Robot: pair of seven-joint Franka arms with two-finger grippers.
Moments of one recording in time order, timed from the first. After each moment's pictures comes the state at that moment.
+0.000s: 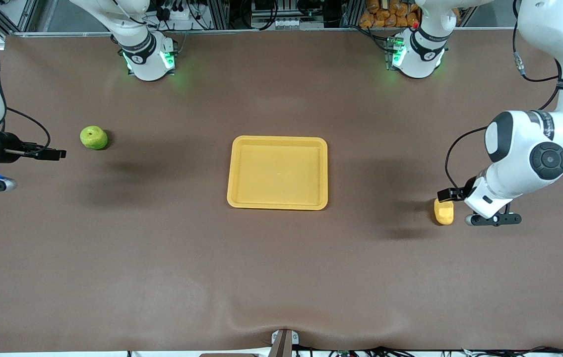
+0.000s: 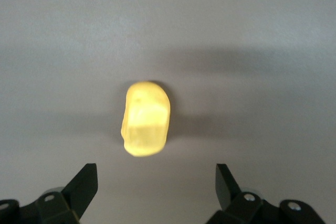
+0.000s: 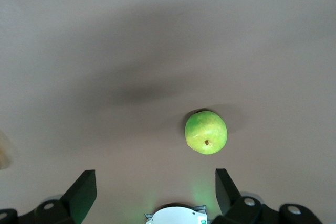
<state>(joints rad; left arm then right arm) 0.07 0.37 -0.11 -1.91 0.08 2.25 -0.12 -0.22 0.19 -0.04 -1.83 0.03 1.62 0.01</state>
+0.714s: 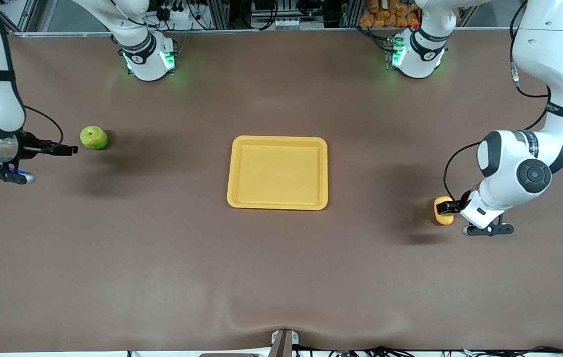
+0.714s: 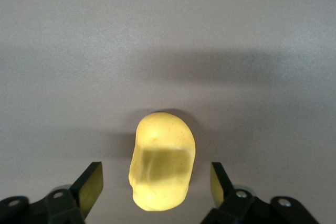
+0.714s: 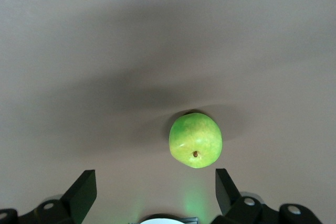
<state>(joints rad) 0.10 0.49 -0.11 -1.91 0.12 2.41 -0.12 -0.28 0.18 -0.04 -2.05 0.02 1.79 -0.08</state>
